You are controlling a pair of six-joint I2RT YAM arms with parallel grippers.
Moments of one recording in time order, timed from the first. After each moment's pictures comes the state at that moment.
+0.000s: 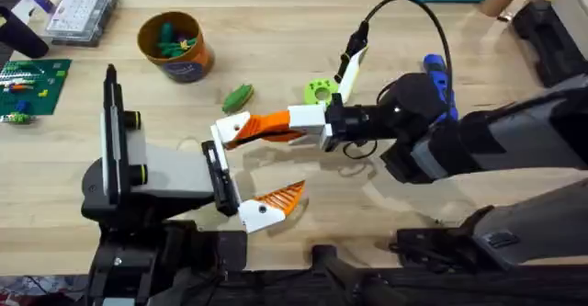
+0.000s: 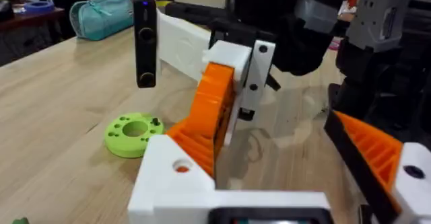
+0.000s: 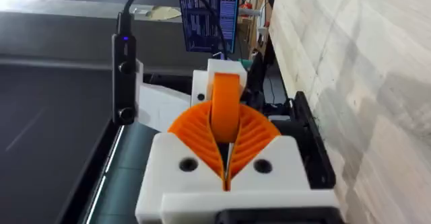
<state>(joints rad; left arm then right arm) -0.02 0.00 0.00 -0.12 1.21 0.03 0.64 1.72 0.38 1.44 -0.95 1.57</state>
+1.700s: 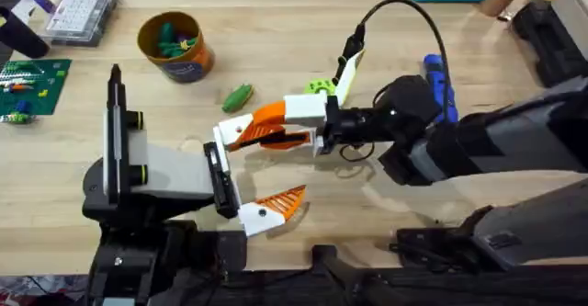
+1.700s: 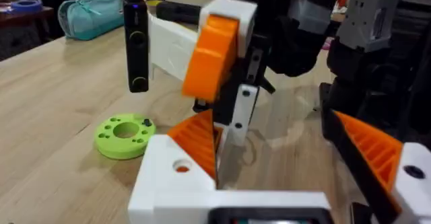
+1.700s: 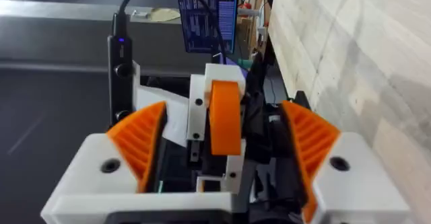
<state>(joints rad) -0.02 0.00 0.00 -0.13 1.24 0.03 0.66 1.72 0.38 1.42 -0.92 1.57</state>
